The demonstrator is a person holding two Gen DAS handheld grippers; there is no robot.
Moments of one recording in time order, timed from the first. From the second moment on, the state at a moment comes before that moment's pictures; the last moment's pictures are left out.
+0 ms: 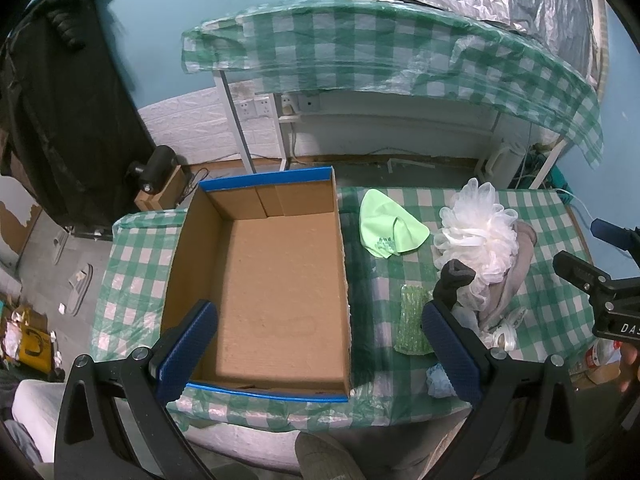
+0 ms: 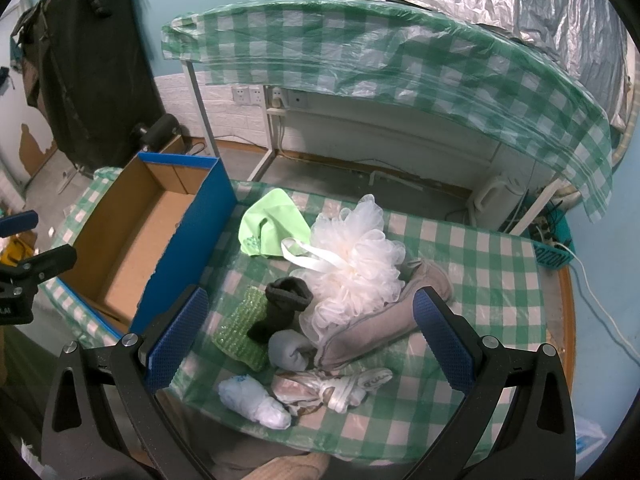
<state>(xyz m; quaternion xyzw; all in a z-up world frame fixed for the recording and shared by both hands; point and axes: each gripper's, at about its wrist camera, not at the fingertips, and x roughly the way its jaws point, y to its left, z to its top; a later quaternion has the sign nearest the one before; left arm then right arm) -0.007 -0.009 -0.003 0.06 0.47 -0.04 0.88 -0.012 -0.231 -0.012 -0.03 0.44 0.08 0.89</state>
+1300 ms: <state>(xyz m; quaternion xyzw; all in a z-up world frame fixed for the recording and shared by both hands) 0.019 -0.037 -0.041 0.07 0.53 -0.06 0.84 0.014 -0.307 -0.051 0.00 0.49 -0.01 0.87</state>
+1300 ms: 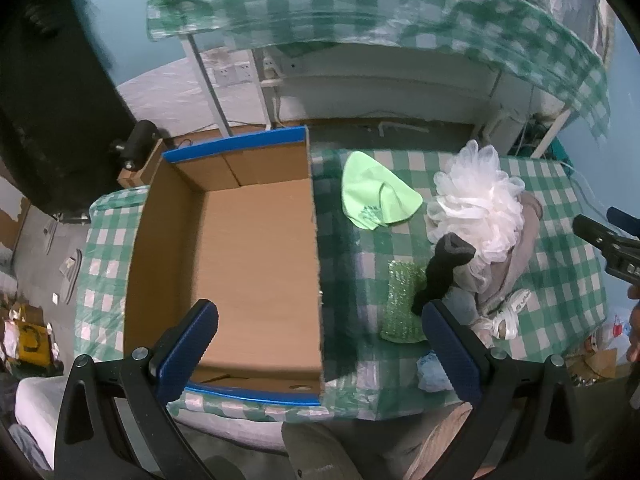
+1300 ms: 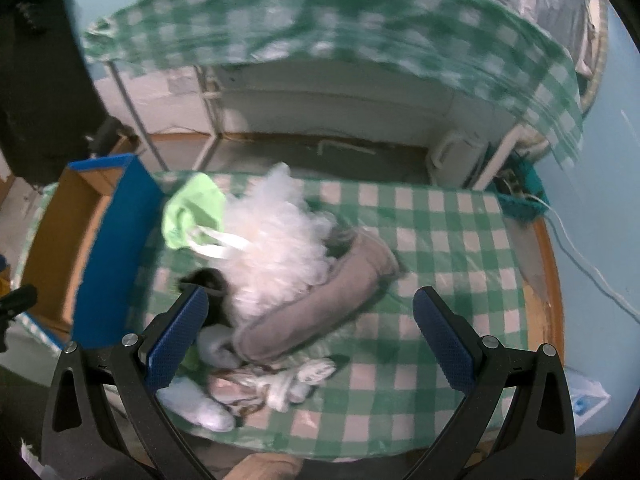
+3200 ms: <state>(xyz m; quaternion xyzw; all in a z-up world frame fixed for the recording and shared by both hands) 0.051 -0.130 -0.136 0.11 0.59 -0.10 0.80 0.042 -0.377 -0.190 0.10 0.64 -0.07 0.75</state>
